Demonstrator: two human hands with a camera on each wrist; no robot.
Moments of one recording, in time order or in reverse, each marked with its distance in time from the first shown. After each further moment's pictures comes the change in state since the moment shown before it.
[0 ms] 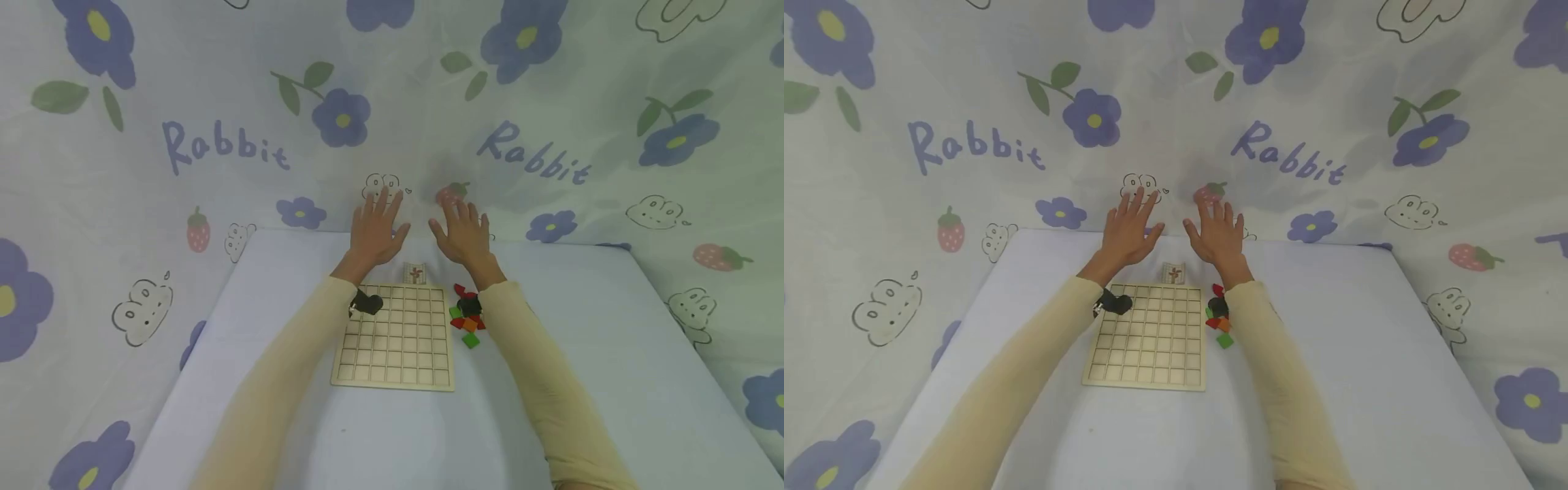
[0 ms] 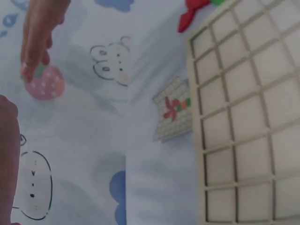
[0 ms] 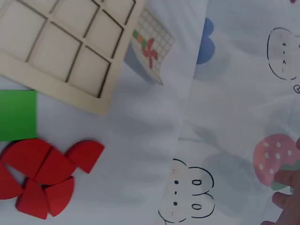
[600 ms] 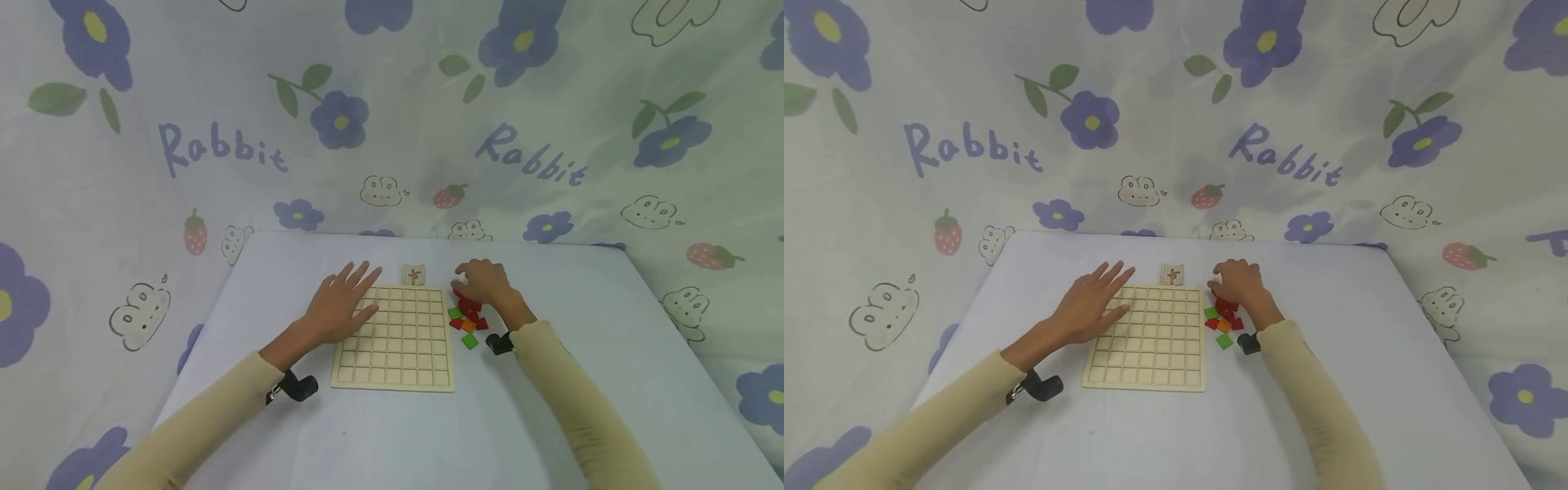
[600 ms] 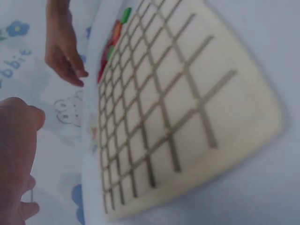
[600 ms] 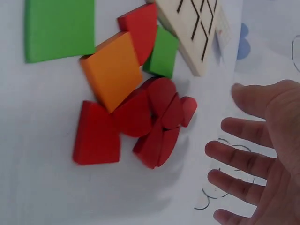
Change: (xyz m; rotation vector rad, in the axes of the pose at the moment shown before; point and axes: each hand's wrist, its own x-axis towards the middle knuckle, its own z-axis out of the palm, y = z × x) left_hand -0.144 -0.034 0.001 -0.084 -0.148 0.241; right_hand -0.061 0.049 0.037 -0.063 -0.265 -0.035
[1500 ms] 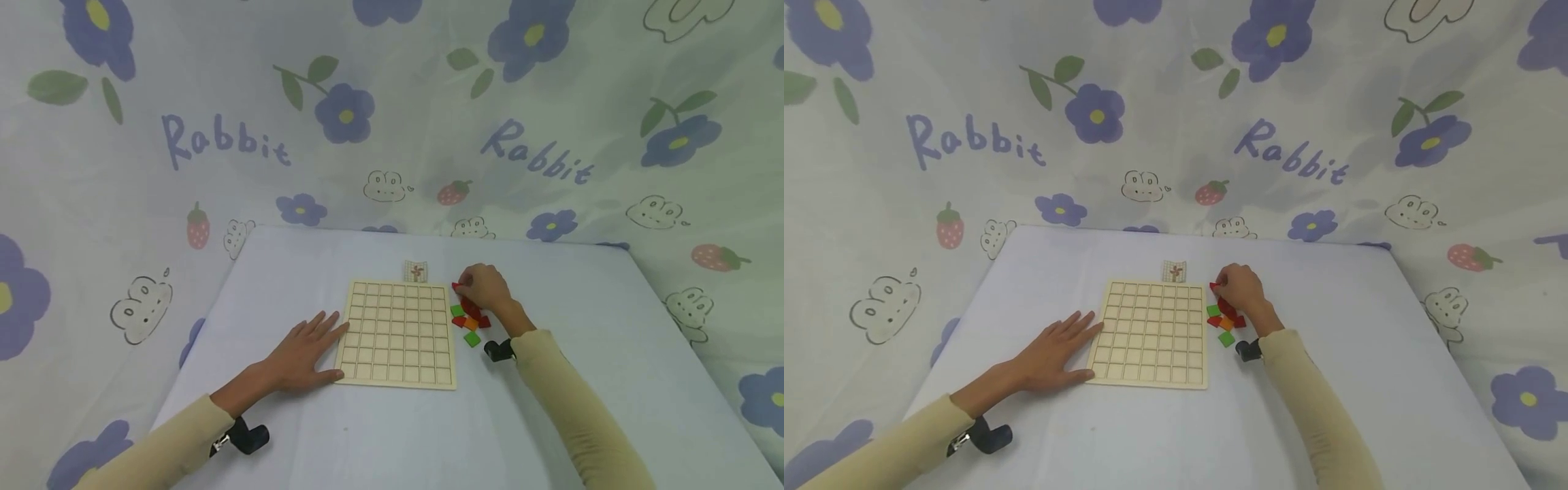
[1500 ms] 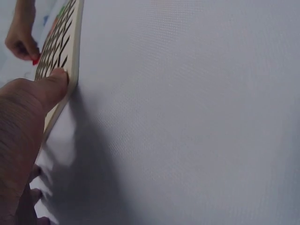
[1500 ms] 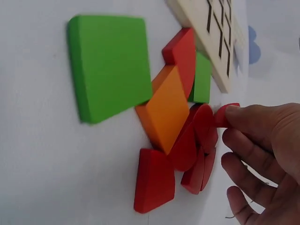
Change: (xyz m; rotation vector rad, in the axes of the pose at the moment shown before) left_hand -0.100 -0.027 0.034 -0.121 -0.192 0.023; right_hand -0.005 0.005 0.026 0.286 0.066 0.086
